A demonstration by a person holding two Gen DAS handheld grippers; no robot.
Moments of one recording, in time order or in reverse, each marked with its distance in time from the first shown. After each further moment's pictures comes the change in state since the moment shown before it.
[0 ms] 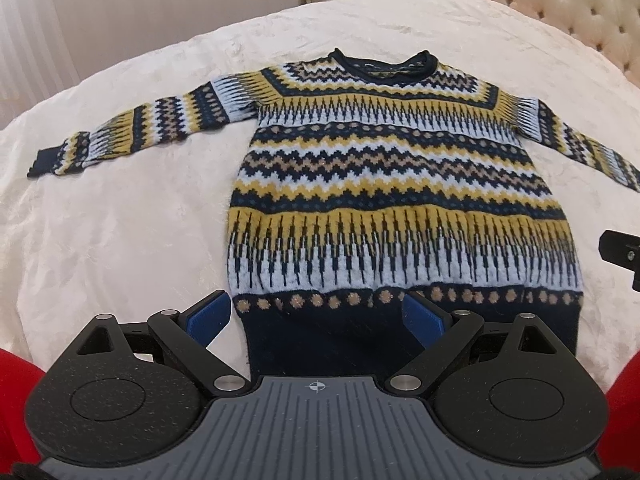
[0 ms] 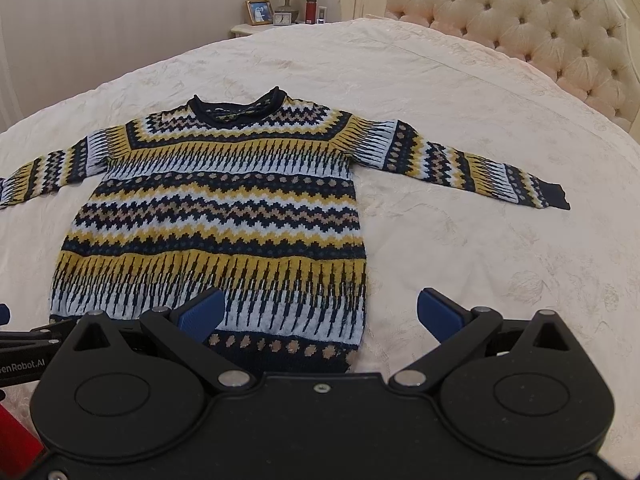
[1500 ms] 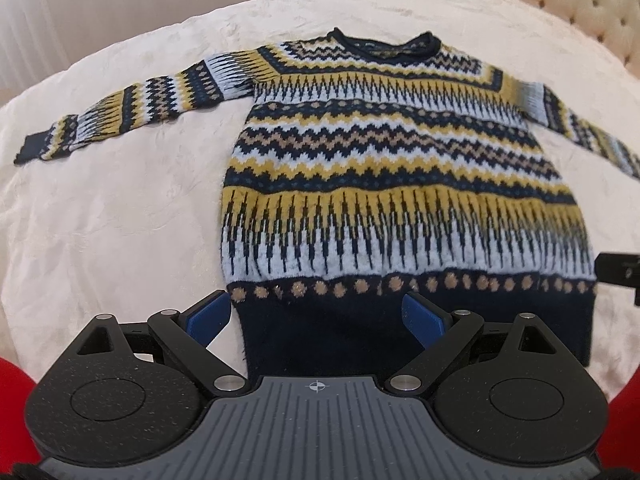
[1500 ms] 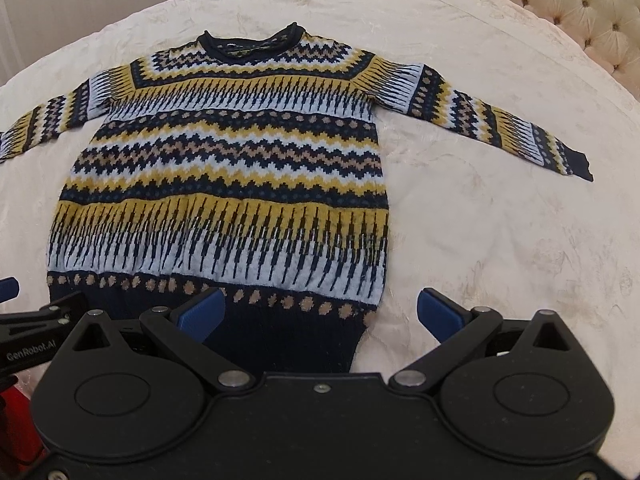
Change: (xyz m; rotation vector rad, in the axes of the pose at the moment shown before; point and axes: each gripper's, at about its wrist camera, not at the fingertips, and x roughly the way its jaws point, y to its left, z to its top) left arm 0.024 0.011 -0.005 -0.013 0.037 -0.038; right arm 0.025 0.013 0.002 -0.049 0.194 0.015
